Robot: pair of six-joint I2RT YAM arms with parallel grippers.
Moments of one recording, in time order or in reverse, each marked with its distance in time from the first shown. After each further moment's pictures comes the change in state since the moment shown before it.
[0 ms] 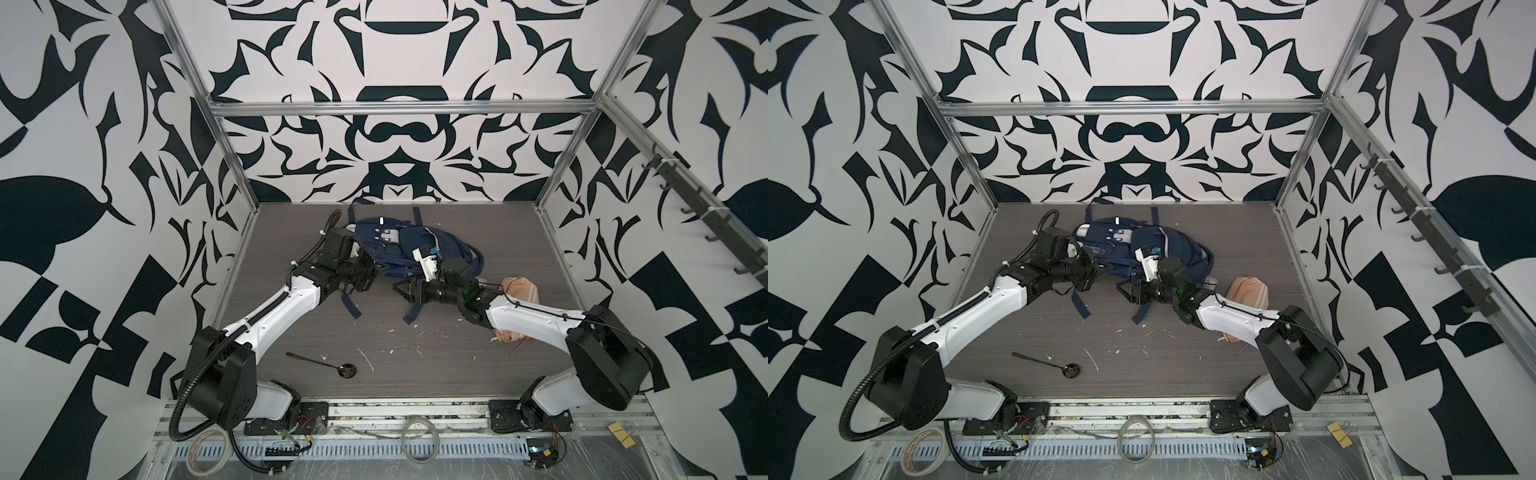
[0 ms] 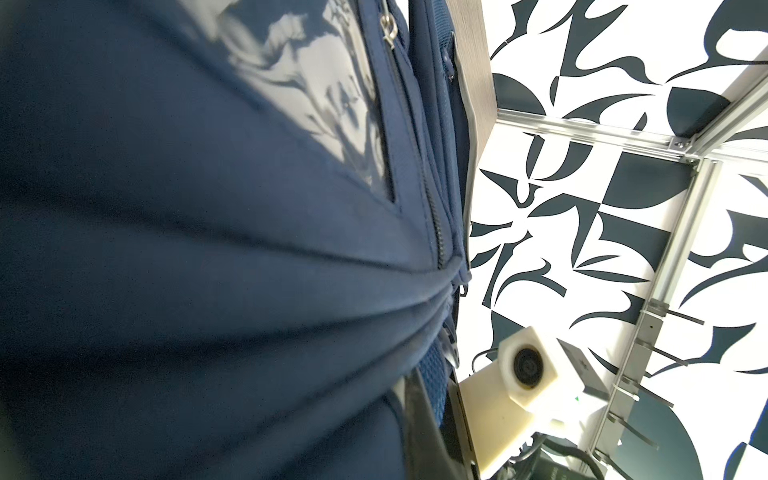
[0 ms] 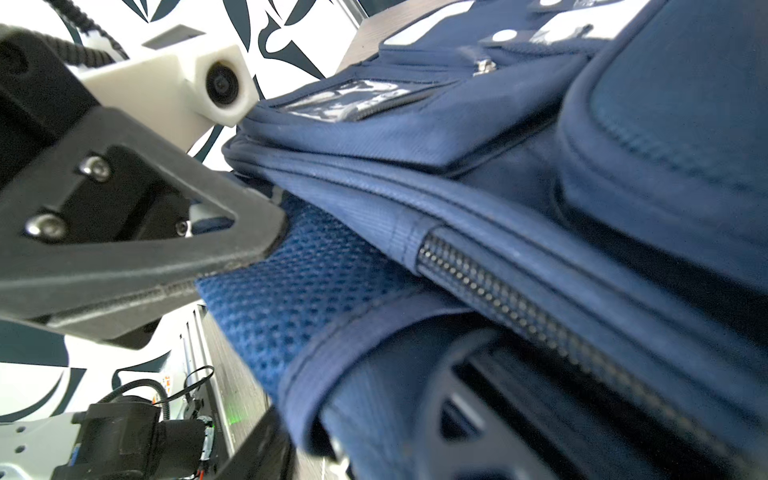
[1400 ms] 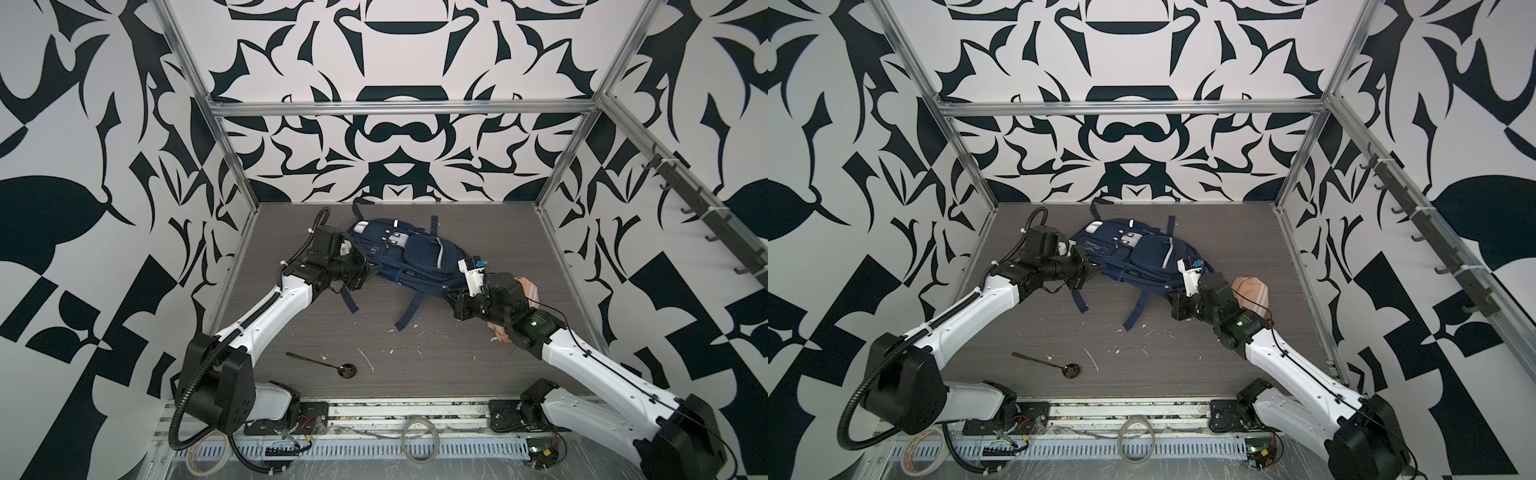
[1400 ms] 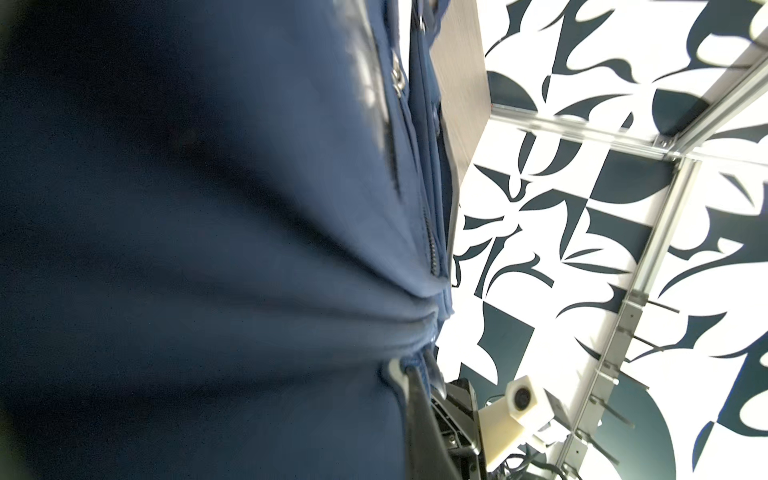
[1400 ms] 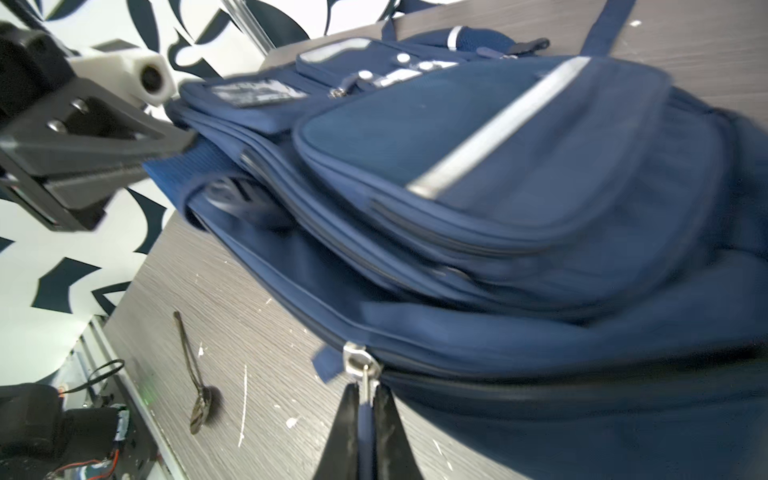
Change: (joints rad) left arm 0.116 -0.031 -0.002 -0.050 0.082 0.058; right arm -0.134 -0.534 -0.169 -0.480 0.170 -0.143
